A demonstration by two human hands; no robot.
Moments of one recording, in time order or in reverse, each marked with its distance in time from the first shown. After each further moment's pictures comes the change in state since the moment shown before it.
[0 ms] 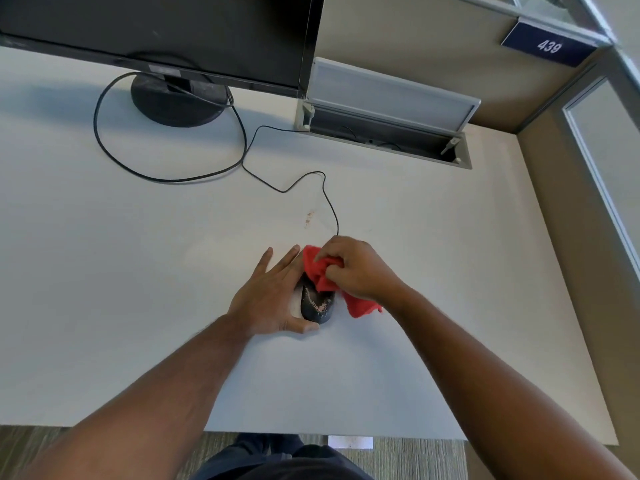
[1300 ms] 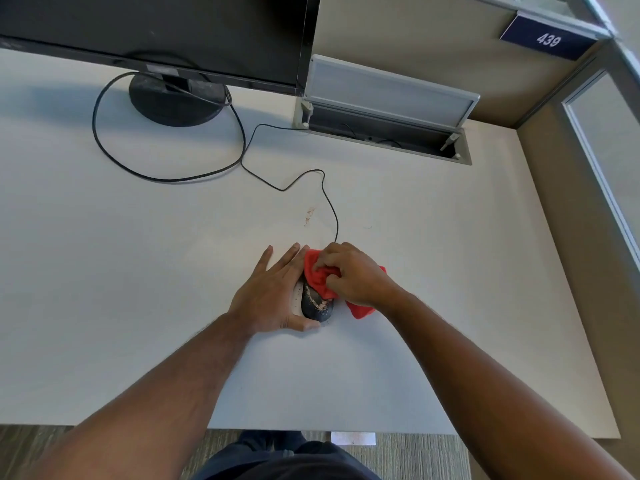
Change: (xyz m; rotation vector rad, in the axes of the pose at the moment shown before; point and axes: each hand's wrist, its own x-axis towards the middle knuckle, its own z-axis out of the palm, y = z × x) left_hand -0.002 0.002 -0.002 0.010 0.019 0.002; right_hand -0.002 0.018 0.019 -0.099 -0.081 -0.024
